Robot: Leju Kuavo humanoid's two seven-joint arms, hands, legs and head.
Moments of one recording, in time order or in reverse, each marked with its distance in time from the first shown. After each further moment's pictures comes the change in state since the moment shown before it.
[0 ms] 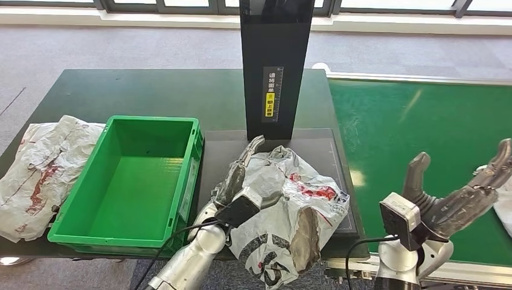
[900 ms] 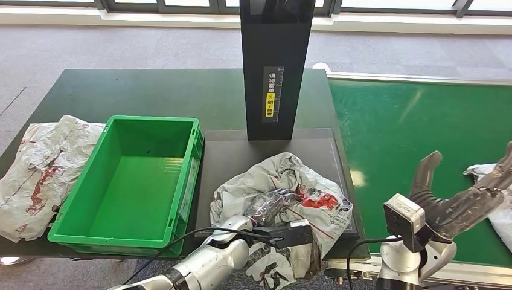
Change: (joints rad) left arm -0.177 -0.037 -0.290 0.456 -0.255 -0.034 0.357; right arm 0.002 0.000 -0.001 -0.017 -0.010 0.000 0.000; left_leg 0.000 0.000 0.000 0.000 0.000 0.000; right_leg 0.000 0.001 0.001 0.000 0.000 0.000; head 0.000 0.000
